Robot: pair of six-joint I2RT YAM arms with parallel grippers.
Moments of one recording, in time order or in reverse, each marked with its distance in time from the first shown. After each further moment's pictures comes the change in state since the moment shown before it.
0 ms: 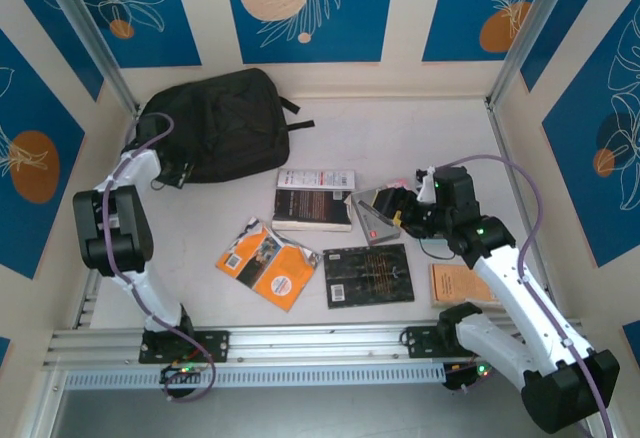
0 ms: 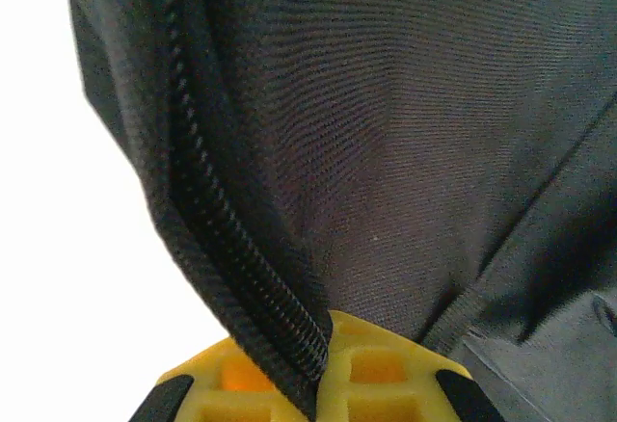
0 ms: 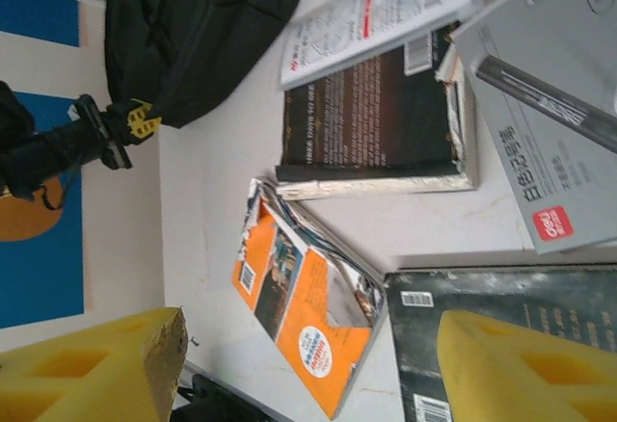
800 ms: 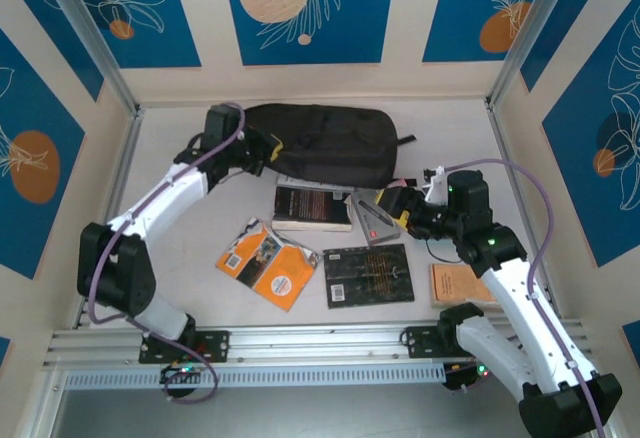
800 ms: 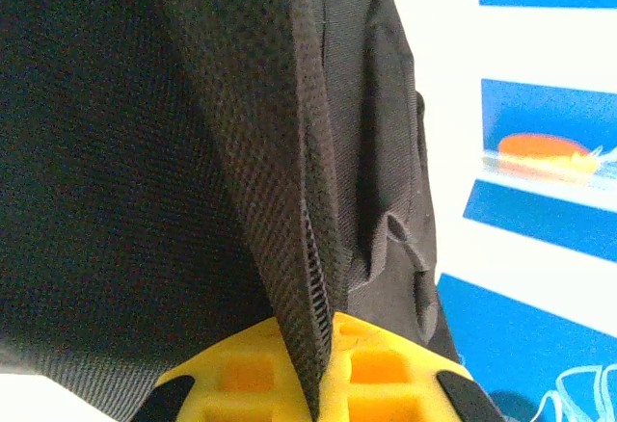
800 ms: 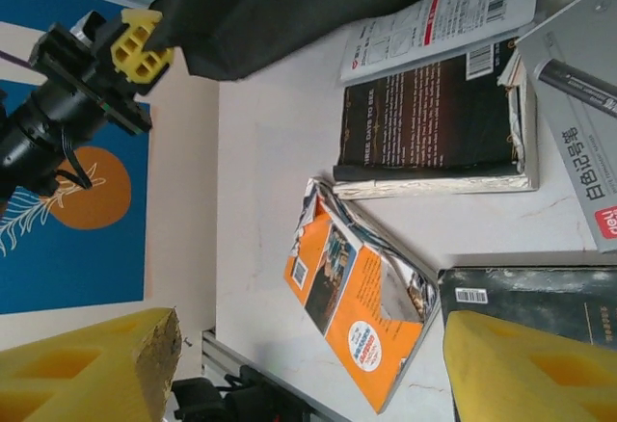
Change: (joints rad) left arm -0.500 -0.255 -0.094 0.235 0.158 -0.269; right arm -0.044 -0.084 -0.025 0.013 -0.131 0.064
